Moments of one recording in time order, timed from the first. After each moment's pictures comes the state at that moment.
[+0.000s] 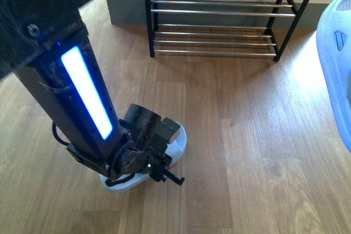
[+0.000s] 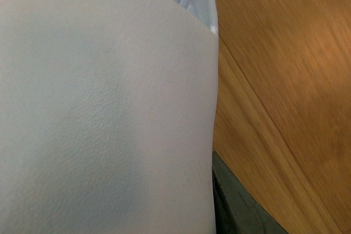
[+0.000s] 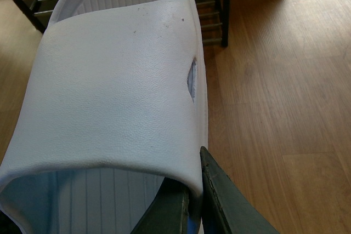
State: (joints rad) left arm -0.46 2.89 1.38 0.47 0.20 0.11; right arm -0.29 1.56 0.35 0.80 -0.14 0.09
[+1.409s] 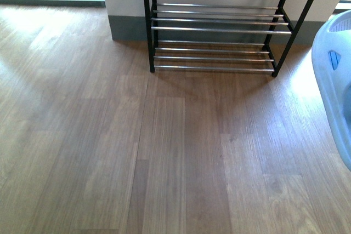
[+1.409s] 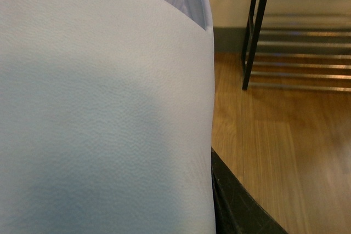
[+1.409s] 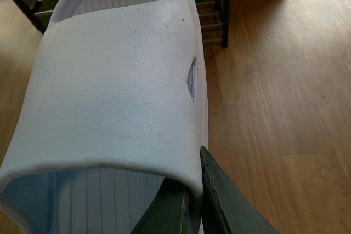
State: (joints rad) left arm -0.50 0.99 0.24 0.43 -0.58 -0.12; right arm -0.29 1.56 0.35 0.80 -0.14 0.09
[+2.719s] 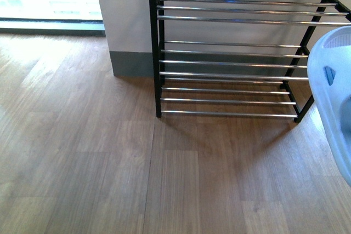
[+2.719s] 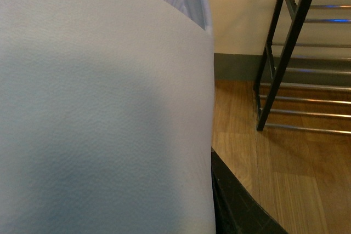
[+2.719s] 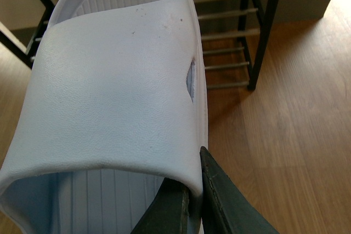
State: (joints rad) left arm -0.51 0.97 0.23 0.42 -0.59 -0.12; right arm -0.29 1.56 0.35 0.80 -0.15 0.09
